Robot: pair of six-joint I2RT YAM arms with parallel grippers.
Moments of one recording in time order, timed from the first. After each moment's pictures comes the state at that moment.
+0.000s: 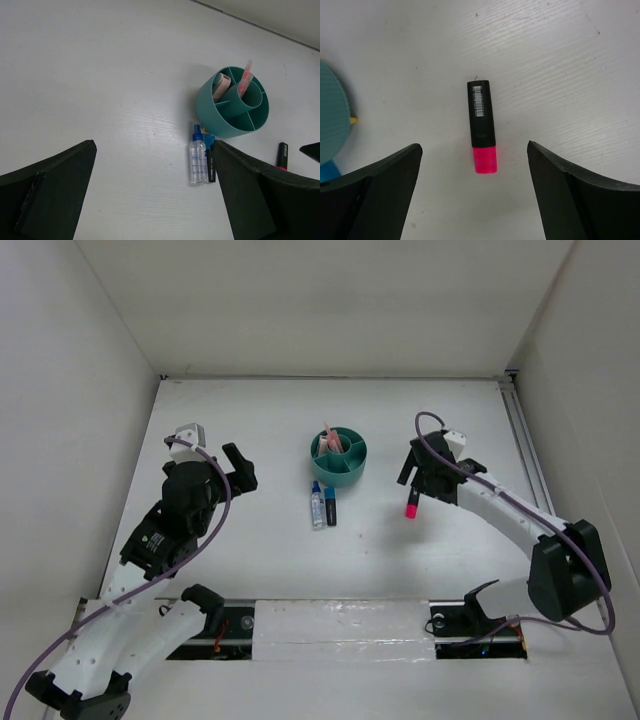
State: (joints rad) left arm -0.51 0.69 0.92 -0.63 -0.41 -0.53; right arm 0.43 1.36 0.94 -0.54 0.41 0.74
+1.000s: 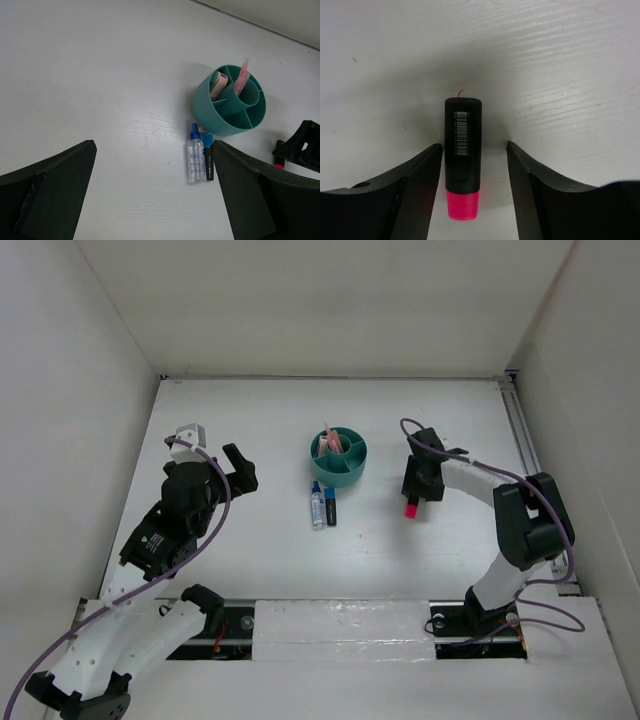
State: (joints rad) left arm -0.51 0.68 0.92 -0.63 -0.39 -0.53; right arm 0.33 1.68 0.99 -0.48 0.23 0.54
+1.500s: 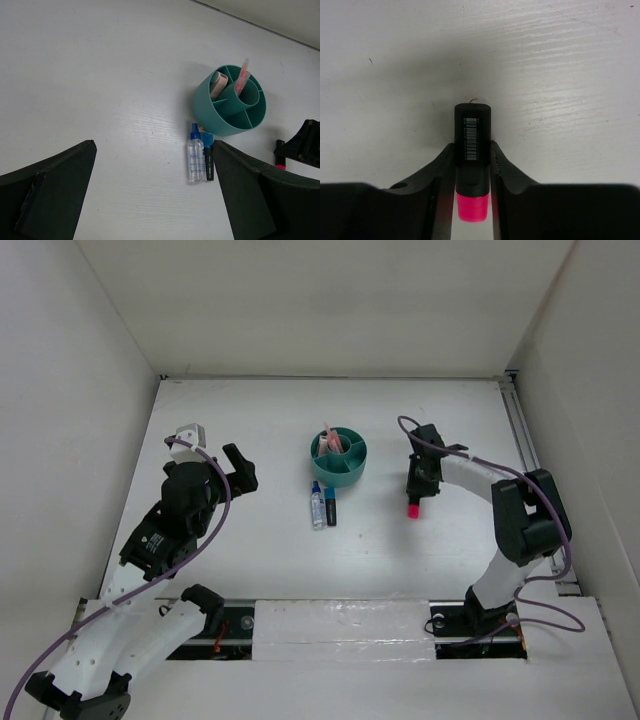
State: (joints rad) left arm -0.51 0.68 0.92 -0.63 -0.40 -0.53; right arm 0.31 1.72 1.03 -0.49 0.18 0.46
